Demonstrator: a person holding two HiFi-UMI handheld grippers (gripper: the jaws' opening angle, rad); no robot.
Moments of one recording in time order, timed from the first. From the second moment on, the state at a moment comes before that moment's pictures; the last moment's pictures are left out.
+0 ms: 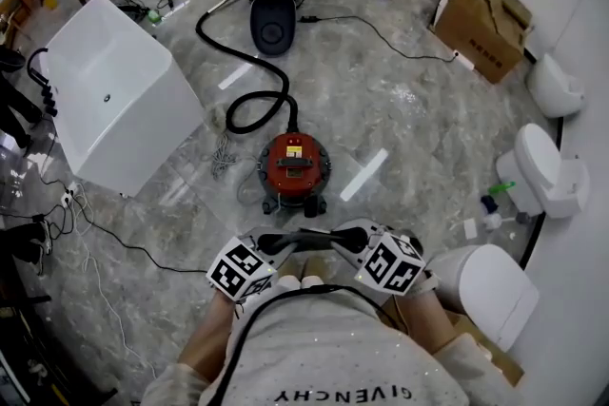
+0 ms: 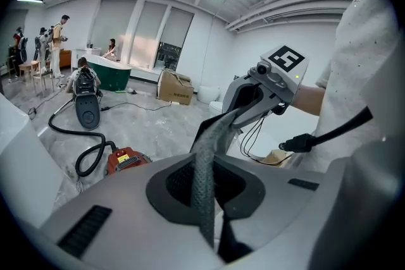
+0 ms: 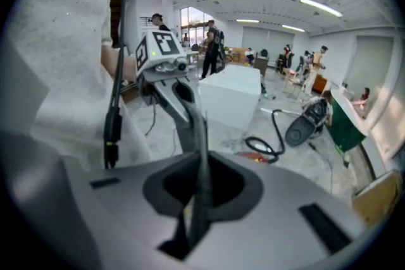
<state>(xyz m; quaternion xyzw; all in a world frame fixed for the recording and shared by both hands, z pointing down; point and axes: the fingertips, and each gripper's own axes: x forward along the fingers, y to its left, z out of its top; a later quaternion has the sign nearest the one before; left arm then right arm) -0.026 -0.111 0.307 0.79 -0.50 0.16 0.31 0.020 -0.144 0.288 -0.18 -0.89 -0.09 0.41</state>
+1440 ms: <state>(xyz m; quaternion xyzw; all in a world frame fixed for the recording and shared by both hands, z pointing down) -0.009 -0.094 0.313 0.78 -0.50 0.17 0.34 0.033 -0.127 0.300 -0.21 -0.89 -0.07 0.40</state>
